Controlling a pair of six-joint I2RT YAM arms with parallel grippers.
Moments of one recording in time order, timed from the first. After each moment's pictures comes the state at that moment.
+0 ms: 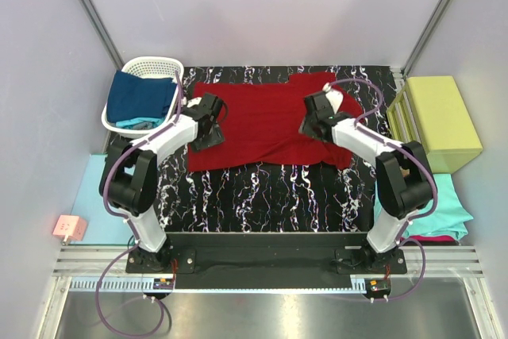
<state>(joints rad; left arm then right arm) -0.39 1.75 1.27 -0.69 -0.32 -0.78 0.41 1.73 1.21 -0.33 0.35 0.70</state>
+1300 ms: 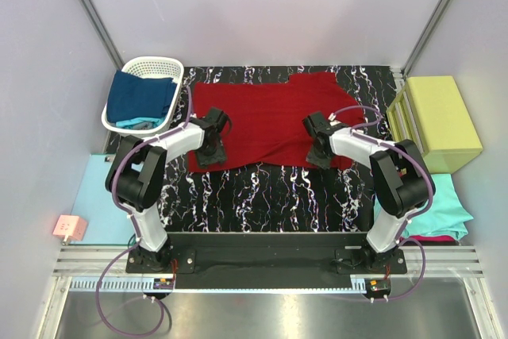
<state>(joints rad) -0.43 1.81 1.15 -0.68 -0.19 -0.73 0.44 1.76 1.06 -0.56 0.27 0.90</state>
